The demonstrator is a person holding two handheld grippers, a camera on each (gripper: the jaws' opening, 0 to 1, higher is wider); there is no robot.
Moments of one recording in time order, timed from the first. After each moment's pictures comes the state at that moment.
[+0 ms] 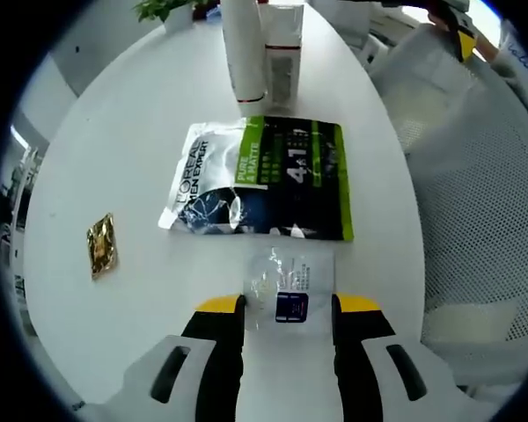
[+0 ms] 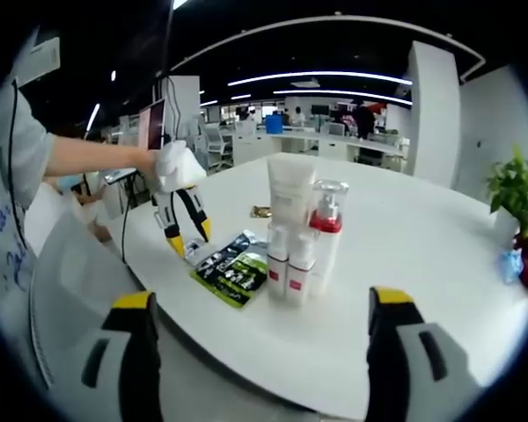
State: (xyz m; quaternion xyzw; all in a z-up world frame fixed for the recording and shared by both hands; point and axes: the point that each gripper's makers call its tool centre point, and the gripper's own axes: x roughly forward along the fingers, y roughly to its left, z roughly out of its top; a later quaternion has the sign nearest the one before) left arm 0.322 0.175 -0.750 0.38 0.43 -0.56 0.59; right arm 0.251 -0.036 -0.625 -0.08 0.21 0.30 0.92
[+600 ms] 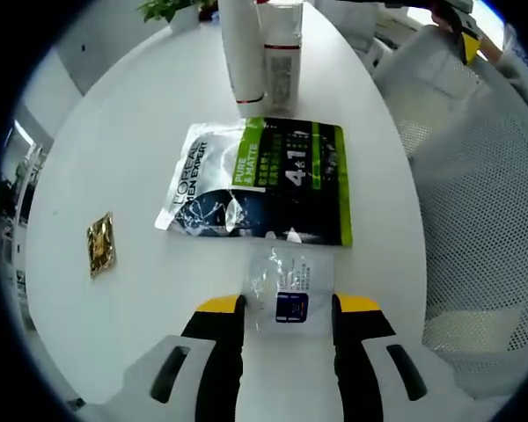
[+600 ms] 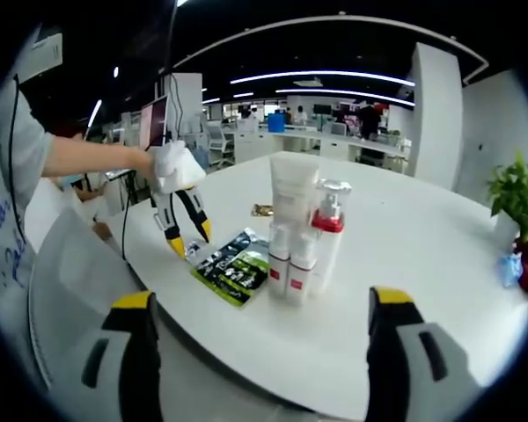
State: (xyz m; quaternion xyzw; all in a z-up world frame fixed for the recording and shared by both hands) left arm 0.321 0.169 -0.751 0.38 0.42 -0.55 0.61; right arm 0.251 -0.035 -0.627 -0.09 0.22 0.31 0.92
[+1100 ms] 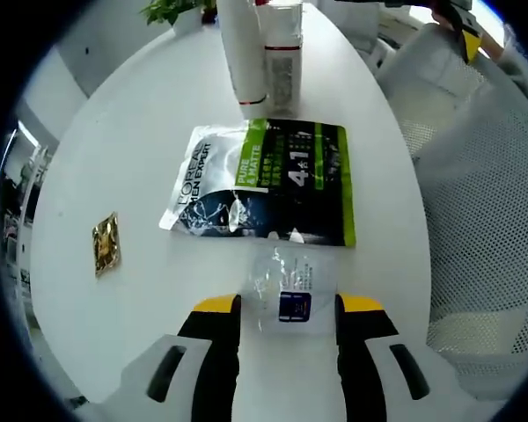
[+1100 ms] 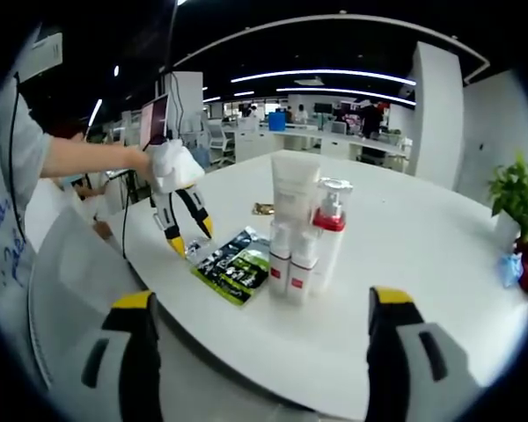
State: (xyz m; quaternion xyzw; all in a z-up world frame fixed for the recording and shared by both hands) left arm 0.327 0.170 -0.750 0.39 0.41 -0.54 0.62; right arm 0.250 -0.034 -0.628 -0.09 0.22 0.31 0.92
